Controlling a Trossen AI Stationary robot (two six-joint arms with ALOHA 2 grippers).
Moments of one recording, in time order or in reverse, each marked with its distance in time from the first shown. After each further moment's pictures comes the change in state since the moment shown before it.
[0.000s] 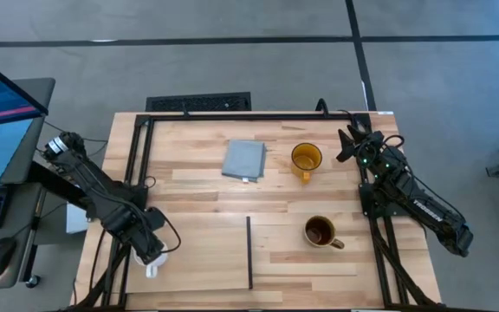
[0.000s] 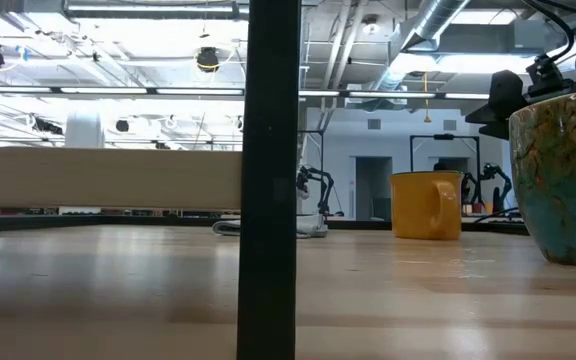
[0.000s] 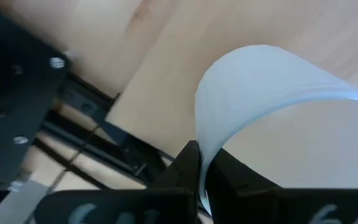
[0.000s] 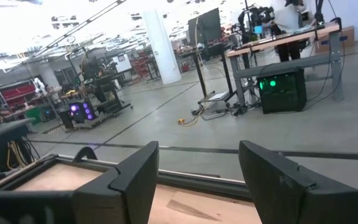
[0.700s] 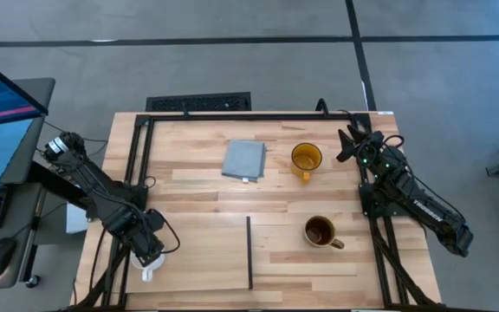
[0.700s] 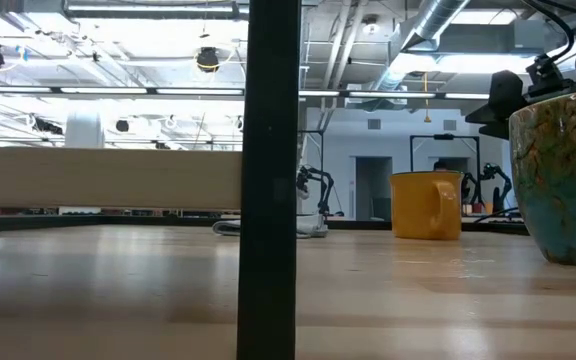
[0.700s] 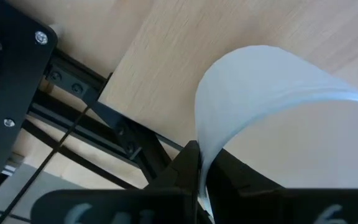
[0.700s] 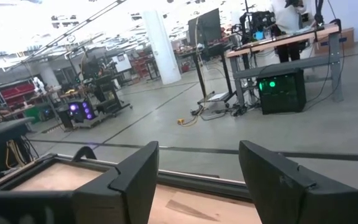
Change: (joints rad) left arm 0.000 0.000 -0.018 0.007 0.078 -0.004; right arm 0.000 0.000 0.000 0.000 0.001 -0.009
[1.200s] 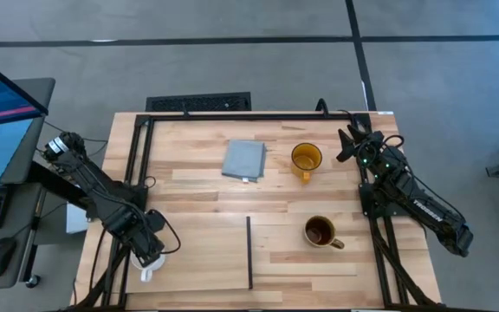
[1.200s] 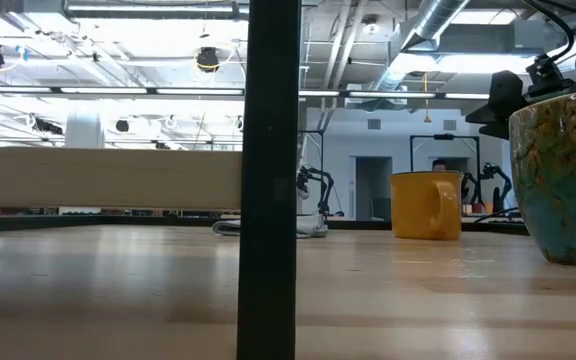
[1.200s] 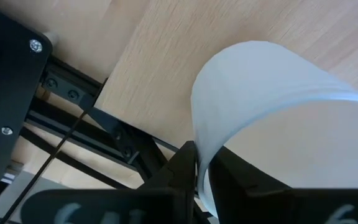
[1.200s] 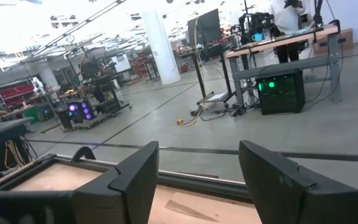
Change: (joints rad) left arm 0.000 0.000 0.000 0.012 -0.007 0.028; right arm 0.000 0.000 0.000 0.001 0.002 -0.002
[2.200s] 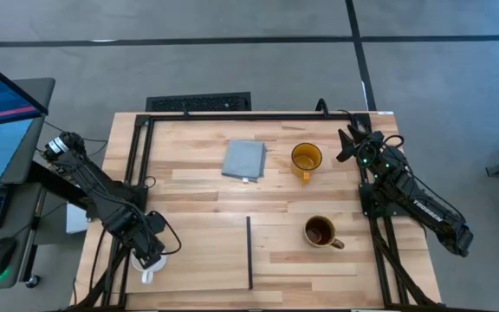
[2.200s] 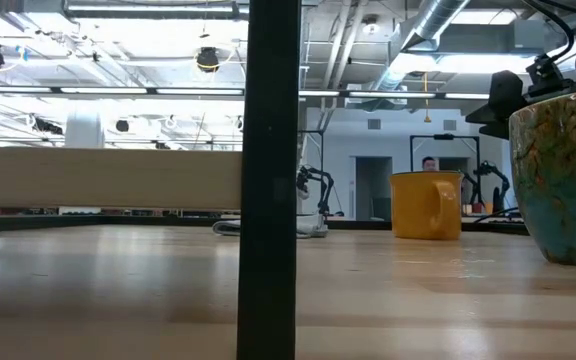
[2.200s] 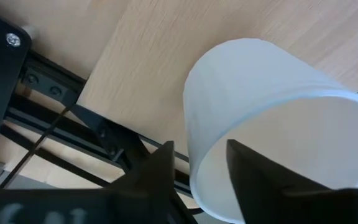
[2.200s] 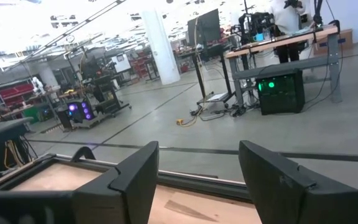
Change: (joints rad) left arm 0.000 0.000 0.000 0.040 0.017 -0.023; right arm 0.000 0.000 0.000 0.000 0.000 -0.002
